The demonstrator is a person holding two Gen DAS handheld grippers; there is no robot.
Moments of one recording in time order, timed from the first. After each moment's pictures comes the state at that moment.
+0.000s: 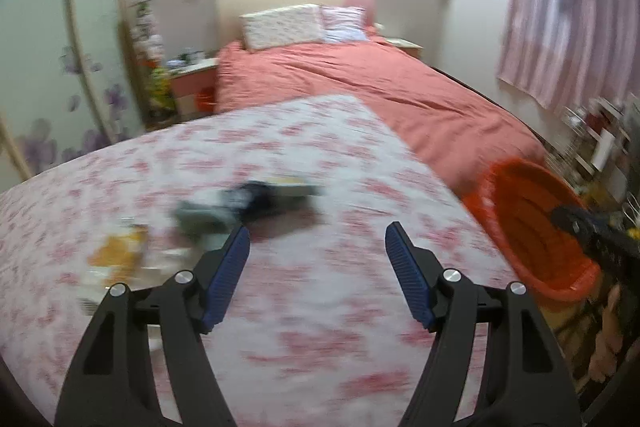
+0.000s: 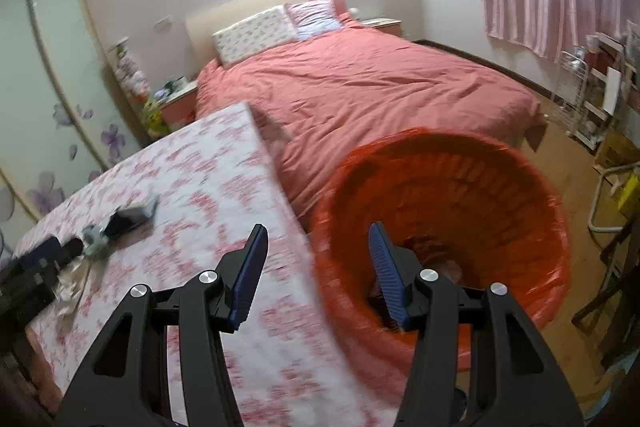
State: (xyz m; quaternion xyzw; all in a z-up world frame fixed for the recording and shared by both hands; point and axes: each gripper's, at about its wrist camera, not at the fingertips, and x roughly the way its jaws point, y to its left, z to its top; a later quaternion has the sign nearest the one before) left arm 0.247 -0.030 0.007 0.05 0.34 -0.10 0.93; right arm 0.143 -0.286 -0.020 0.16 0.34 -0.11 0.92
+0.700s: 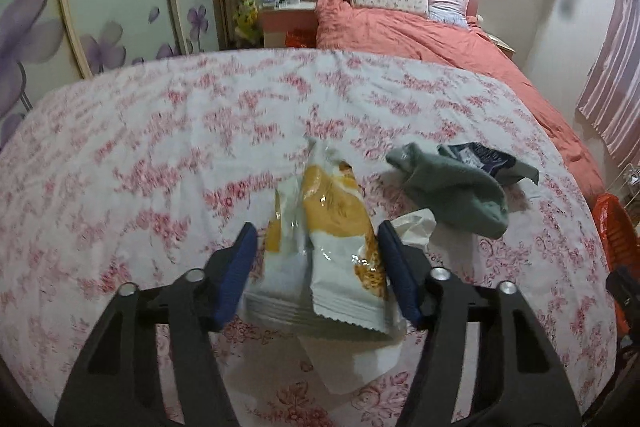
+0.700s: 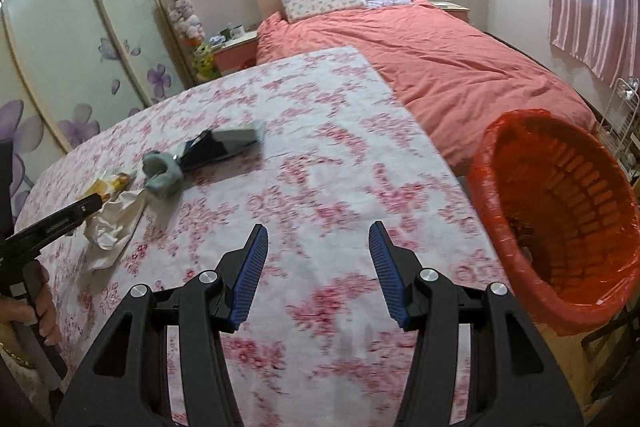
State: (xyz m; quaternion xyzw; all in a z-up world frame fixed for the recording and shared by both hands) left arm 0.291 0.134 -0.045 -0.04 0.42 0.01 0.91; right arm 0.176 -0.161 -0.038 0.11 0.39 -0.02 0.91
